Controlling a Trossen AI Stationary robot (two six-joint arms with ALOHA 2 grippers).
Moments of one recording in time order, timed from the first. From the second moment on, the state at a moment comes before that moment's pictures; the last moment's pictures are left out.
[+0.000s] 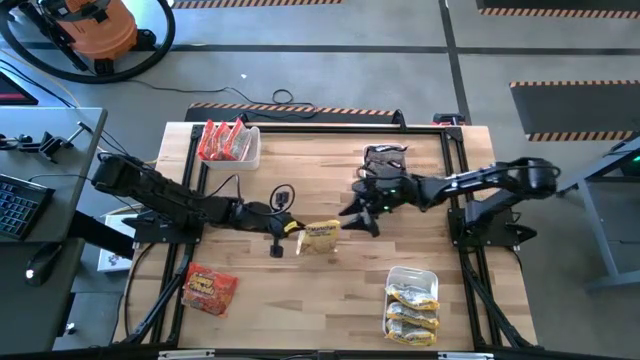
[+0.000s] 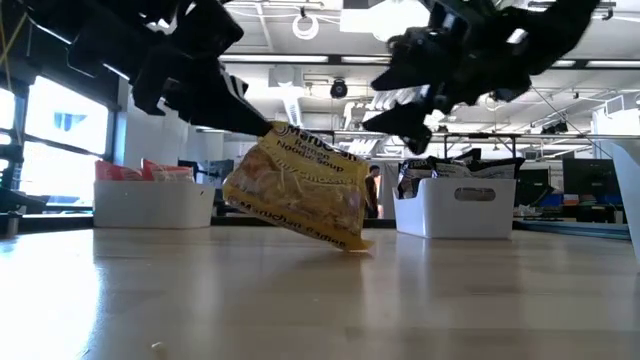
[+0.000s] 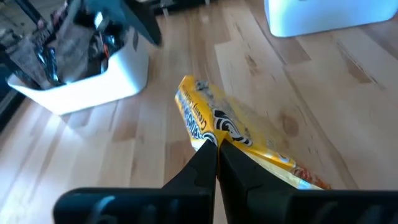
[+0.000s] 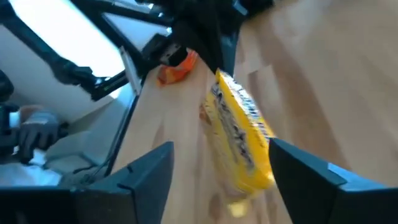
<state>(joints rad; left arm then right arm) -0.18 1.40 0.55 0.37 -0.21 0.18 -0.12 1.44 0.62 0.45 -0.44 0.43</state>
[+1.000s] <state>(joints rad) -0.19 1.40 0.56 0.39 -0.18 0.25 -0.18 1.86 1.31 -0.30 -0.67 -0.11</state>
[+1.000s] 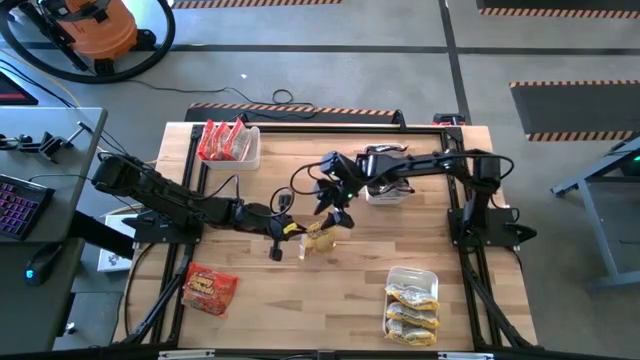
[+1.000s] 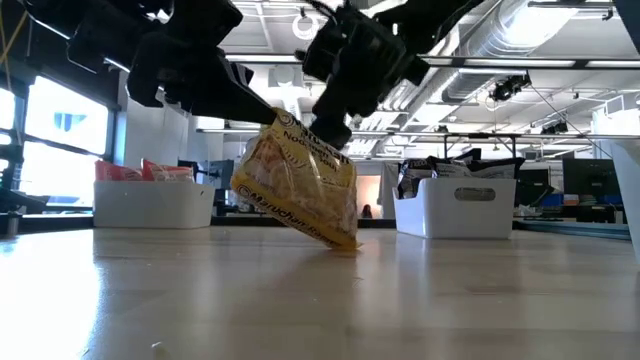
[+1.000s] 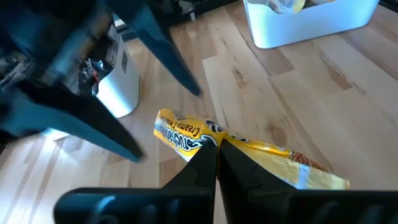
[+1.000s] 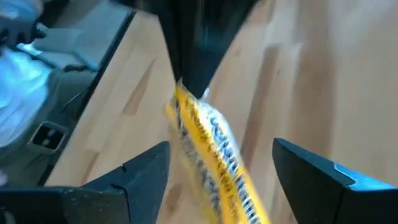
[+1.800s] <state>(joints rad) -0.20 1.40 0.56 0.41 -0.19 0.10 -0.13 2.02 1.31 -0.21 -0.76 0.00</state>
